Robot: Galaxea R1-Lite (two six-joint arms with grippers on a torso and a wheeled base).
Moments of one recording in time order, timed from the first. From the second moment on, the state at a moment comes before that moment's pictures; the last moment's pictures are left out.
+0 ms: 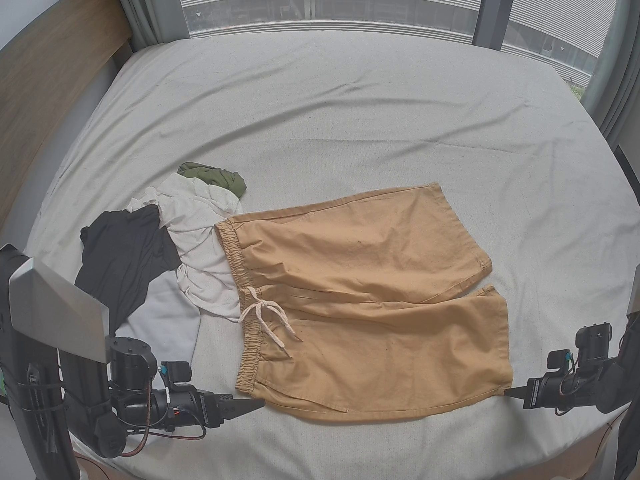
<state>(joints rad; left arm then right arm) -0.28 2.27 -0.09 -1.55 -0.58 -0.42 -0.13 2.07 -0.02 -1.13 0.48 0.10</state>
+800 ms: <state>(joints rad) -0.31 2.34 -0.18 -1.55 -0.52 -0.44 -0.14 2.07 -0.02 -1.14 0.49 0.10</state>
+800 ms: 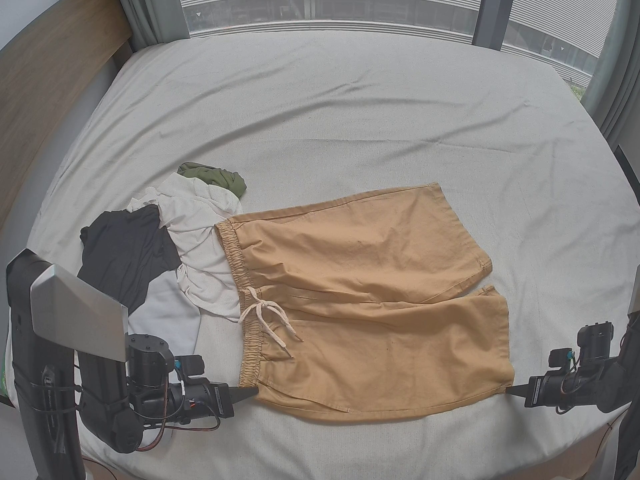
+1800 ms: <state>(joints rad) -0.27 2.31 -0.02 -1.55 -0.51 -0.41 -0.08 2.03 -0.02 -0.93 0.48 0.07</state>
